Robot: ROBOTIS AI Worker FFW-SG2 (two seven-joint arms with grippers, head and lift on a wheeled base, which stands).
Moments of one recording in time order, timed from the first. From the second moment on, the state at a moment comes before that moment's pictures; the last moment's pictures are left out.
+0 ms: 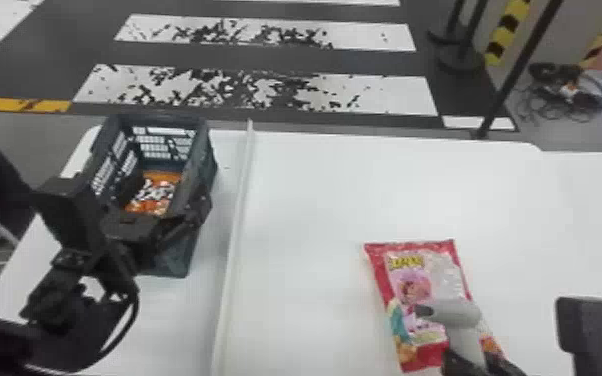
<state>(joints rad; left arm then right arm) 0.43 0.31 -0.04 -2.12 0.34 0.28 0.02 0.80 -0.02 -0.11 -2.71 -0.13 1.30 0.16</state>
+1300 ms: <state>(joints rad) 0.45 0.32 -0.02 -2.14 0.35 0.28 0.01 0.71 -0.07 0.03 -2.59 0.02 1.27 0.11</state>
